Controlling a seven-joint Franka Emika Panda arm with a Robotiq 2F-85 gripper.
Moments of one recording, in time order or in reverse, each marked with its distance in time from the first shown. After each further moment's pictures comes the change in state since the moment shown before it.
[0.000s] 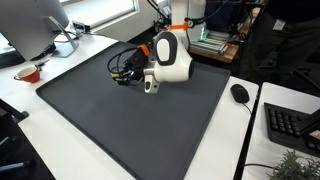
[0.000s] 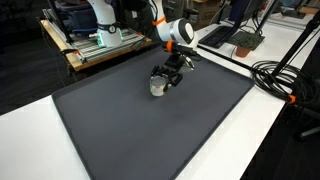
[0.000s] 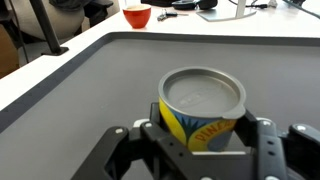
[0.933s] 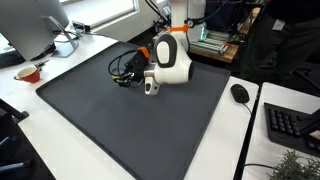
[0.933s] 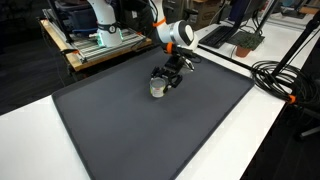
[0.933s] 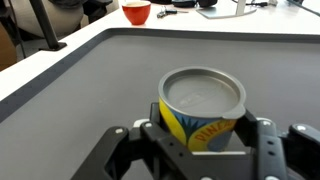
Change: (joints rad) arm 0.000 0.023 0.000 0.014 -0.001 0.000 0.000
